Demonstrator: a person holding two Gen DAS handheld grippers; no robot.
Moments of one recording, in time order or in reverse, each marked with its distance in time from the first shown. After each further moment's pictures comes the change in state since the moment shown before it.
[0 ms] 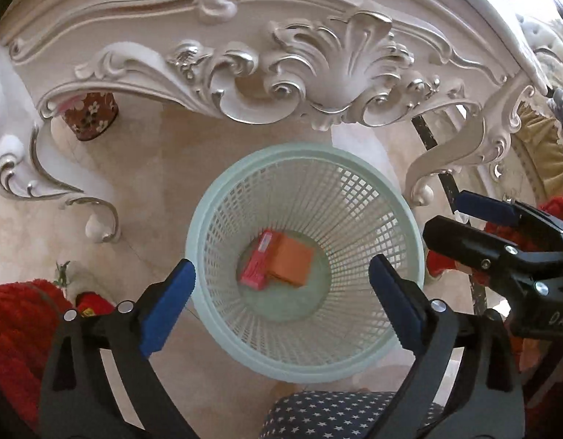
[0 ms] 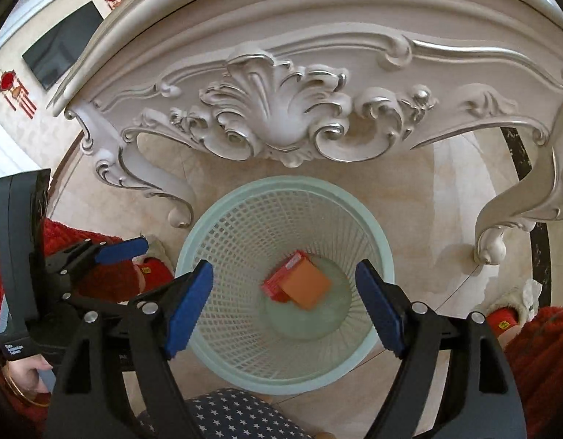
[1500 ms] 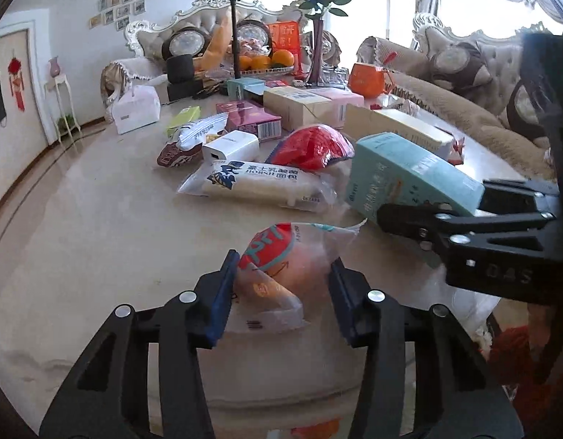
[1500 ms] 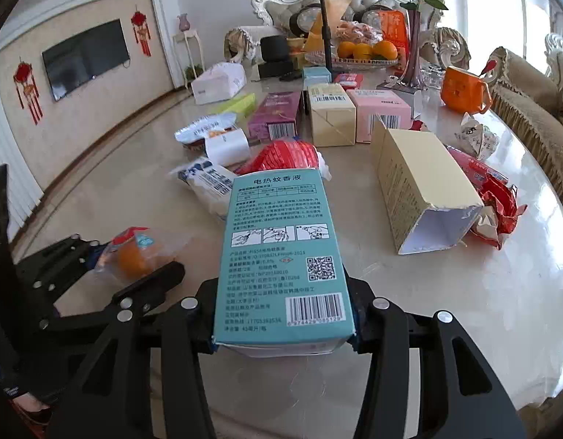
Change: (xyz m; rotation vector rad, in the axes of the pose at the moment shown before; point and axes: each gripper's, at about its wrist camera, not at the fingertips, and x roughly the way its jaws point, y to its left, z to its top) left arm -0.097 -0.008 0.204 0.165 -0.426 0.090; right arm -0.057 0.019 0.210 -0.152 -0.260 -0.056
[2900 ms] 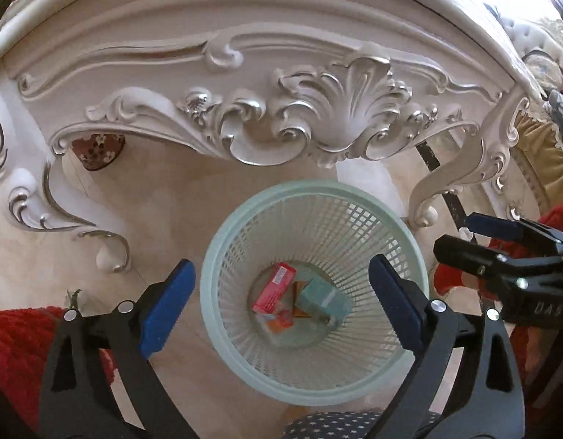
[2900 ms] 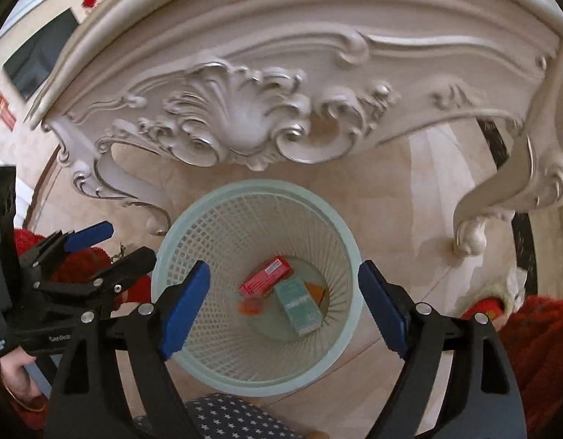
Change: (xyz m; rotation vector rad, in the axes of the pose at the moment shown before) left arm -0.001 -0.028 -0.206 -0.116 0.324 -0.058; right arm -0.002 -0.004 -0.221 0.206 0.263 -0.034
